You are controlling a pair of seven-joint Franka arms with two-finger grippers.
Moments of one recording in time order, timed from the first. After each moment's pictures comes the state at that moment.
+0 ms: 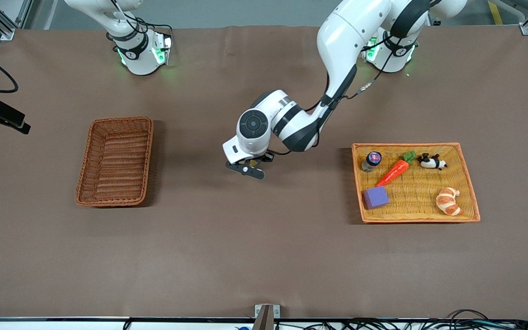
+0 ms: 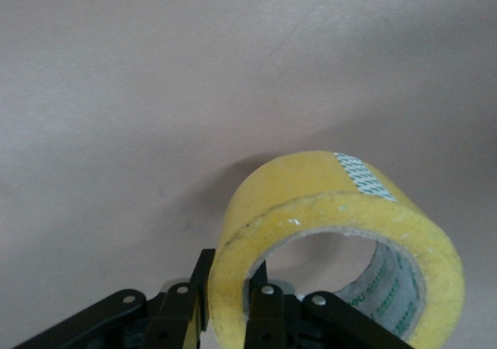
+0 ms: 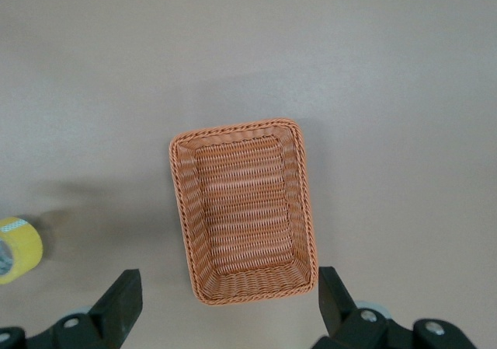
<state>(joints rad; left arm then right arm) -0.79 0.90 -0.09 -1.21 -0.09 2.06 -0.46 -0.03 0.04 -0.04 -1.48 0.01 1.53 0.04</state>
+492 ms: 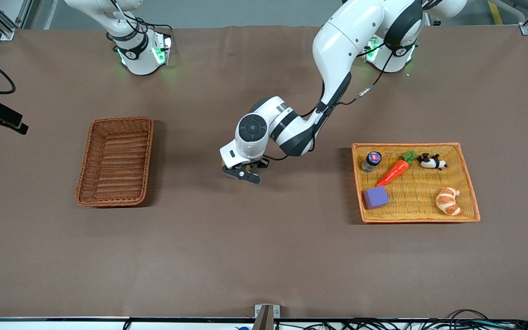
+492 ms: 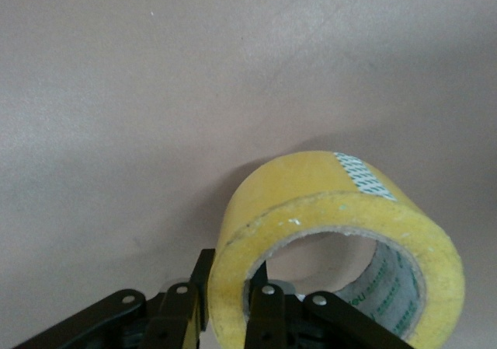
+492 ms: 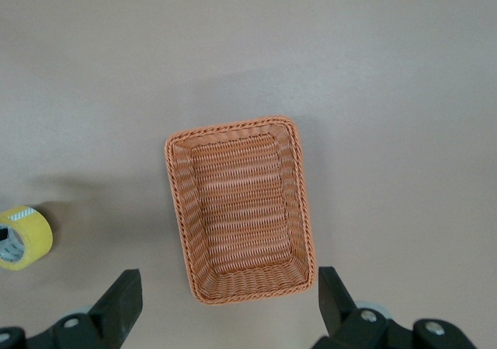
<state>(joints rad) -0.79 0.95 -0.09 -1.17 -0.09 2.14 -0.46 -0.03 0.04 -0.05 -1.49 0.01 1.53 0.04</state>
